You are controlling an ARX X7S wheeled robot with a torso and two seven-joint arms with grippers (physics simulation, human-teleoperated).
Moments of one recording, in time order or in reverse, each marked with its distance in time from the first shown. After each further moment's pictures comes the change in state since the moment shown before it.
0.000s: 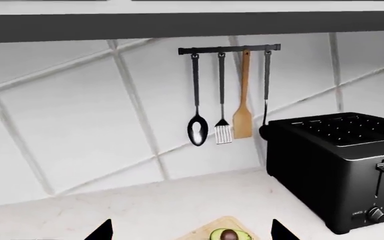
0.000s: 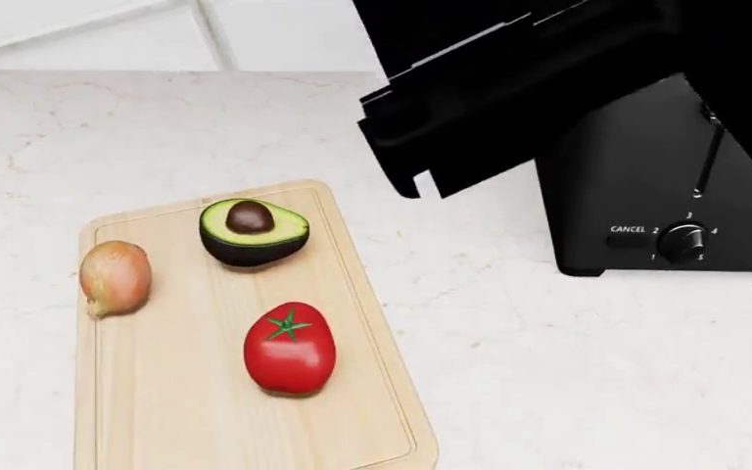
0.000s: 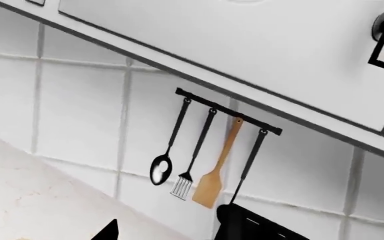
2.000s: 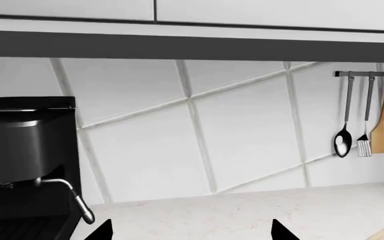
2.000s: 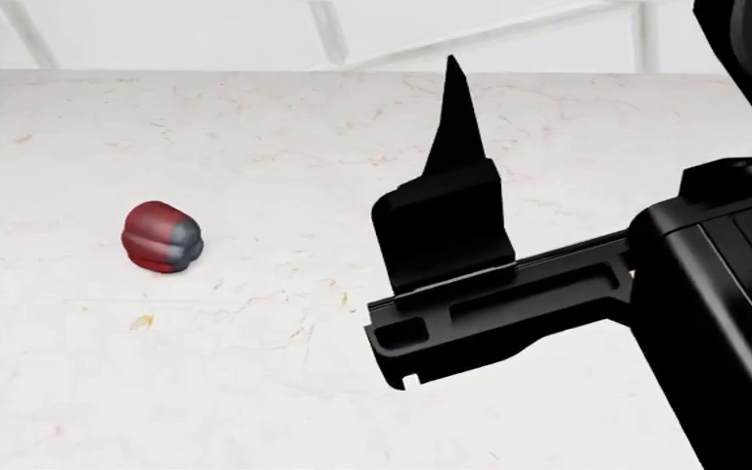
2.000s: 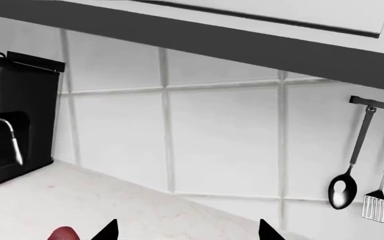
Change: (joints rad) left arm 0.154 -0.138 -0.116 0.114 0.085 0.135 0.045; right arm -0.359 0.156 0.085 -0.325 0.005 -0.319 0.130
